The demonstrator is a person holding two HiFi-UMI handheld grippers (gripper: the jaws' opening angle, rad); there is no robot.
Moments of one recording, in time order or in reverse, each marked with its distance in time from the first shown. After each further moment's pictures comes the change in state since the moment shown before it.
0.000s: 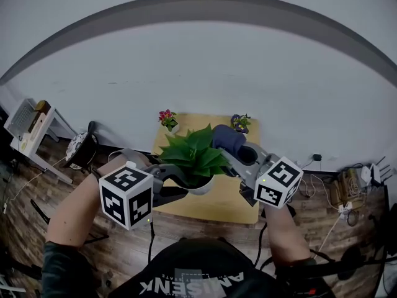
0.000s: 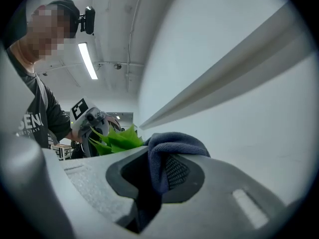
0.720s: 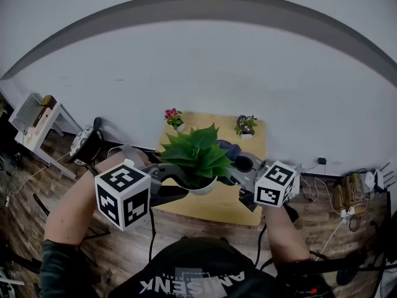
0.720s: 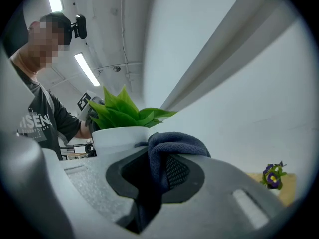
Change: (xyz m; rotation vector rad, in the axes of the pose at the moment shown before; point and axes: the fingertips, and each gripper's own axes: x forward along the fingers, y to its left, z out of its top) left arm -0.009 0.000 0.005 0.032 0.010 0.008; right arm 0.005 0.003 -0.050 0.133 0.053 0.136
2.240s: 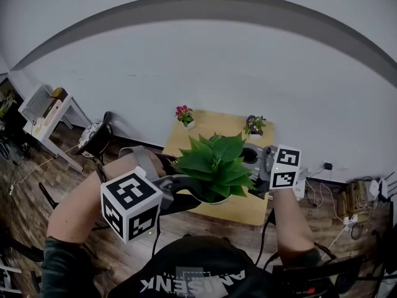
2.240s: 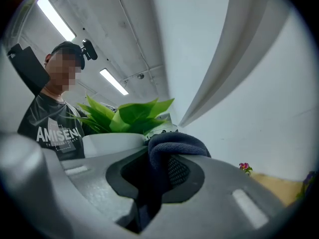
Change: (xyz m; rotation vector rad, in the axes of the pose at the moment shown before) left arm -0.006 -0.029 0.046 0.123 -0.018 0.008; right arm 0.004 0.037 0.018 0.001 -0.015 0.400
